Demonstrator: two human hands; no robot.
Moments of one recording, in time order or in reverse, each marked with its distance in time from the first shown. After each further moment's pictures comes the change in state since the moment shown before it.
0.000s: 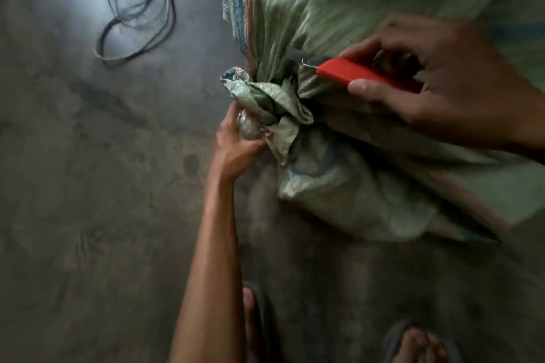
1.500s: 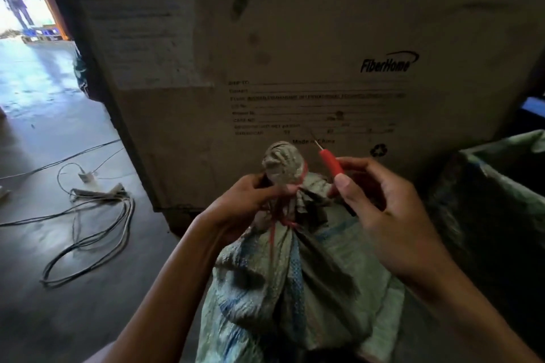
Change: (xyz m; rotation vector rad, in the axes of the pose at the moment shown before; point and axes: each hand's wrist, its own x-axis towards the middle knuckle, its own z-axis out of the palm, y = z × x) left_hand -0.064 0.333 0.013 -0.381 -0.645 0.289; right_hand -0.118 -0.101 -0.141 0.470 0.766 0.218
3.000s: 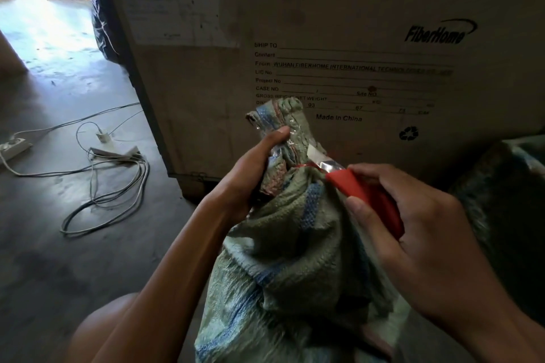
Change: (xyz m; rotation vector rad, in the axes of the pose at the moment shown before) left_hand -0.012 -0.008 -0.012 -0.244 0.066 -0.040; right_hand -0.025 0.007 0.004 -0.639 -0.098 -0.284
